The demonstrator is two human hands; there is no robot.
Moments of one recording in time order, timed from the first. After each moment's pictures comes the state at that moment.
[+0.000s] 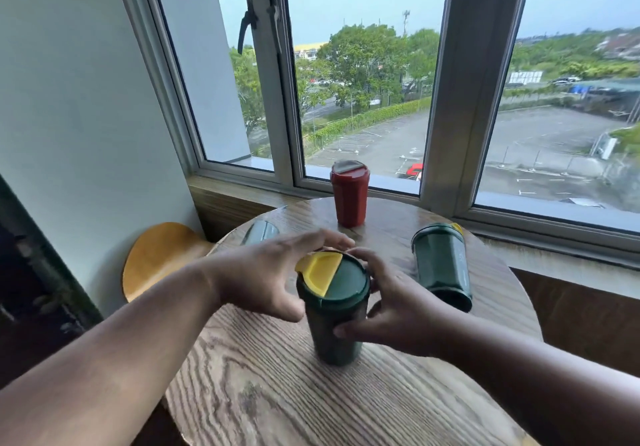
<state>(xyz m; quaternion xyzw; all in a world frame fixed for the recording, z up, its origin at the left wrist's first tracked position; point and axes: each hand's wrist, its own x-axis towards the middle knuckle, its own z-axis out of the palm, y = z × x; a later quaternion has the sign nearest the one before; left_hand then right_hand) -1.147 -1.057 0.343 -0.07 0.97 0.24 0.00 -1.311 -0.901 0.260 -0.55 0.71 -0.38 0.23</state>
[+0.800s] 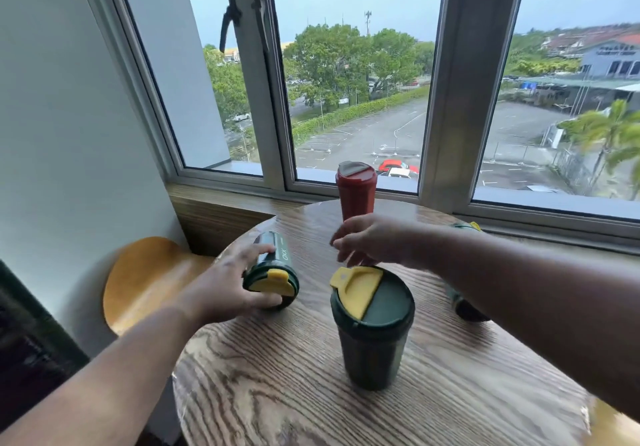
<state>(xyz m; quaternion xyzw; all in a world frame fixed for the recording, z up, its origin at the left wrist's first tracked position) -1.122 -1.199 0.261 -0.26 0.94 0.21 -0.06 -1.348 -1.027 0.295 -0.45 0.74 -0.37 0.35</state>
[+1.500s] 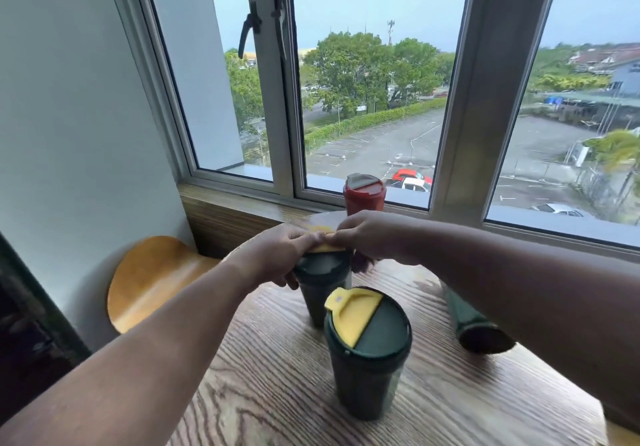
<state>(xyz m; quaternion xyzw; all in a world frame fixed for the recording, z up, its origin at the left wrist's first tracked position) -1.197 -1.155 0.311 -0.29 0.87 0.40 -0.09 -1.359 -1.049 0.319 -0.50 0.74 -0.30 0.32</state>
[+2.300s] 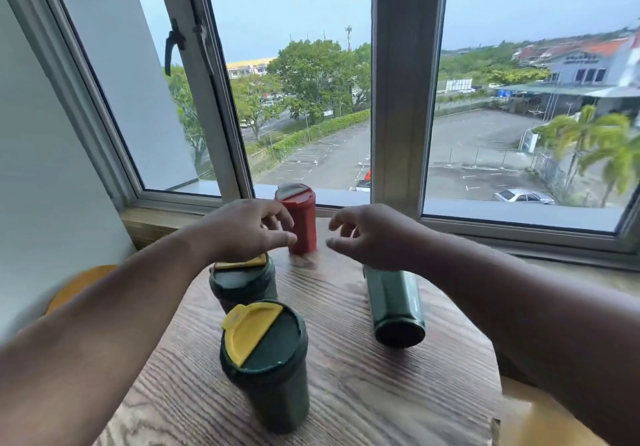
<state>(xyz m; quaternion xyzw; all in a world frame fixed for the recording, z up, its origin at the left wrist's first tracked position) -1.260 -1.108 0.369 -0.20 0.96 0.18 -0.06 -1.410 -0.936 0.338 -0.53 0.81 -0.25 0.06</state>
